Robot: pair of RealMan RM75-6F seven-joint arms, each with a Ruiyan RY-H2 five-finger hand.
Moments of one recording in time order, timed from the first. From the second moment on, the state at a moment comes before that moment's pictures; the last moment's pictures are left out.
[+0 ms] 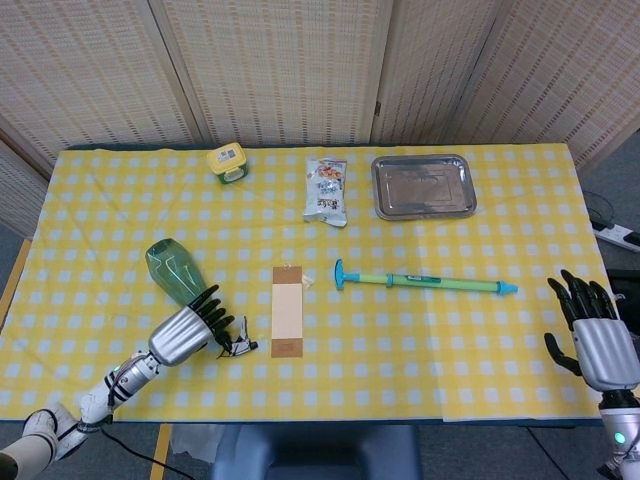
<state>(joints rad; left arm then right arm) -0.55 -1.71 0.10 -0.66 1.93 1.44 -0.04 0.09 -1.08 0.05 -1.61 -1.48 1.43 -0.02</state>
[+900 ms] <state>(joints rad) -0.61 -1.85 0.12 -0.45 1.86 1.44 -0.17 0.10 -1.07 0.06 -1.61 -1.44 1.40 -0.02</state>
